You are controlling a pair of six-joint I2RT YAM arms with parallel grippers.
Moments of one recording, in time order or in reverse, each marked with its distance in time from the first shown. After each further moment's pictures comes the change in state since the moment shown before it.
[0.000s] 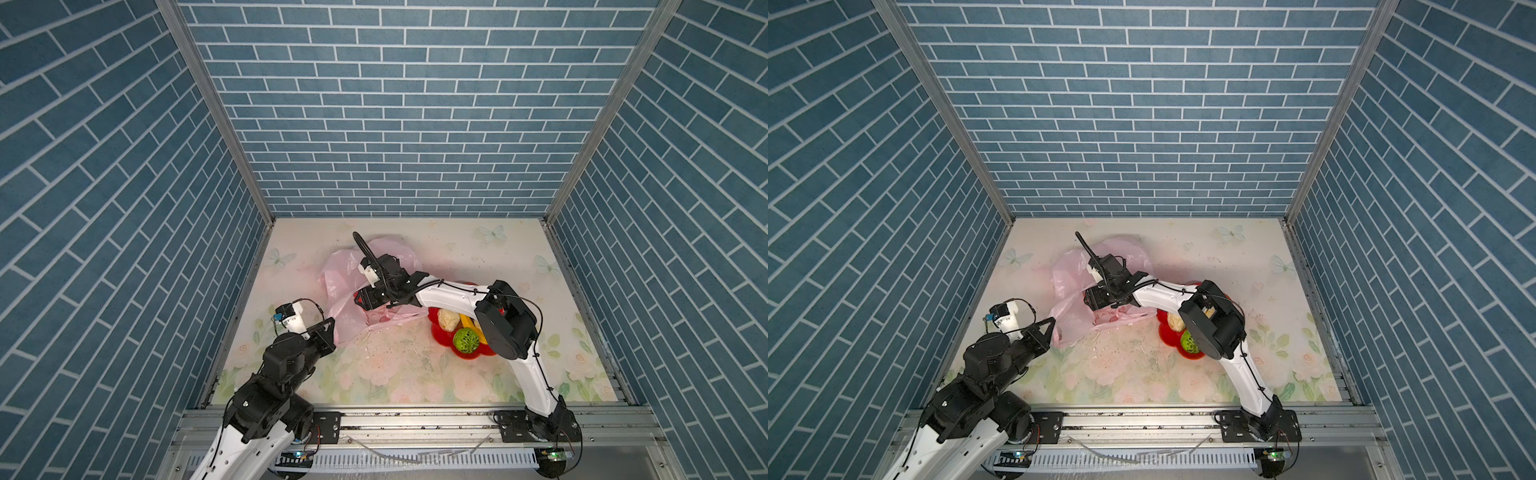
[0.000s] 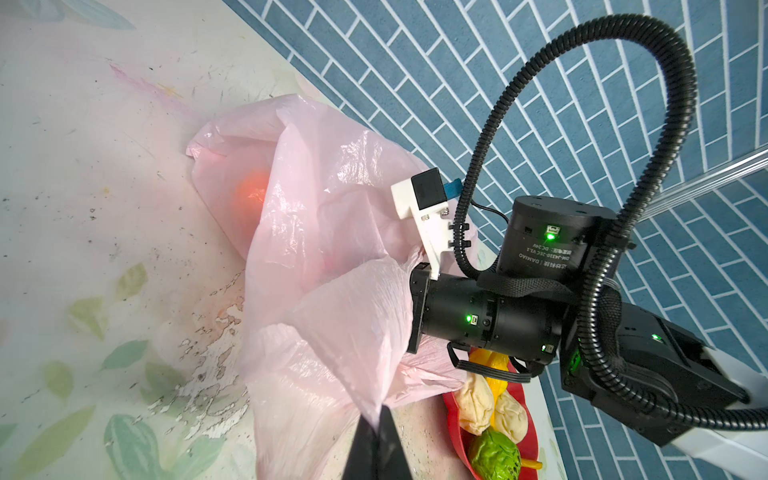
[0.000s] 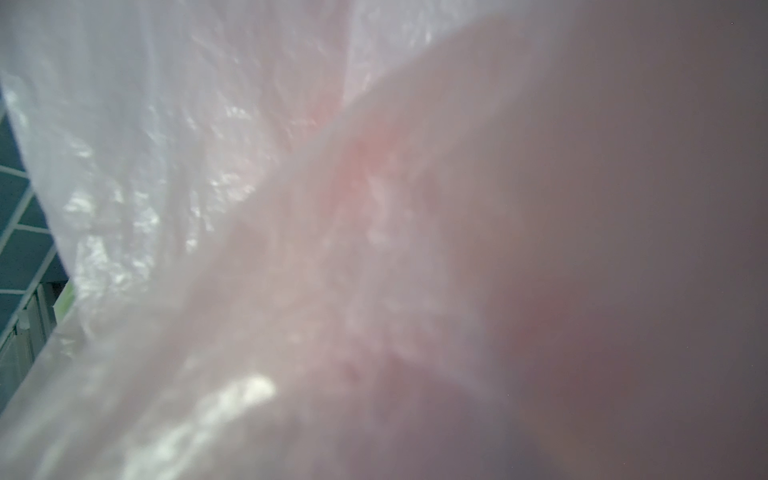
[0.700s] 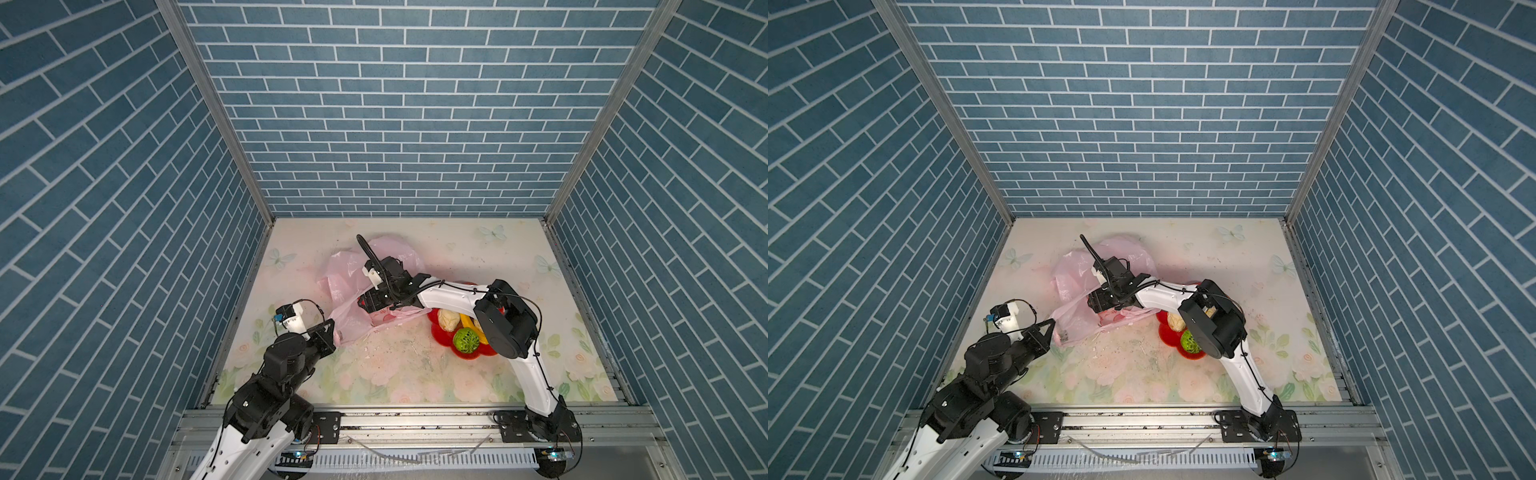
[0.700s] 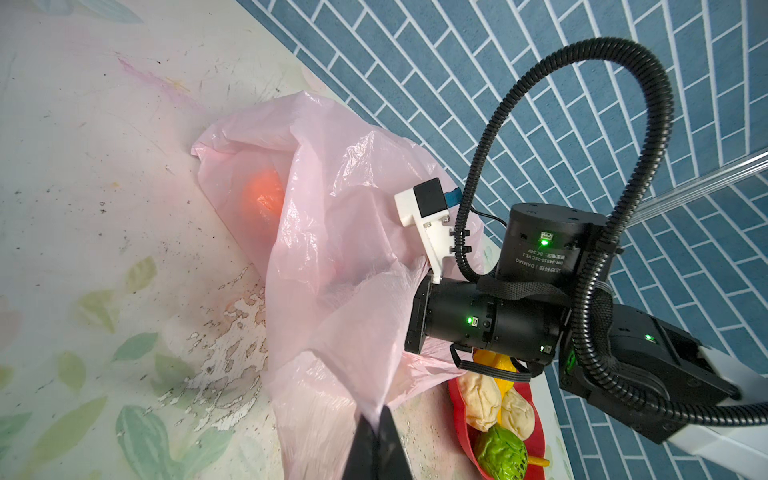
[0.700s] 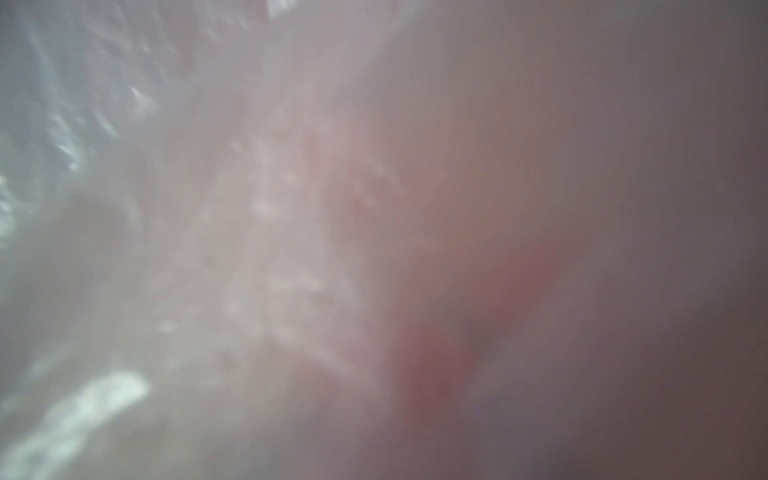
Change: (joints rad) left arm 0.000 0.000 0.000 -0.014 0.000 0.000; right arm -0.013 0.000 -0.042 0.022 -0.005 0.018
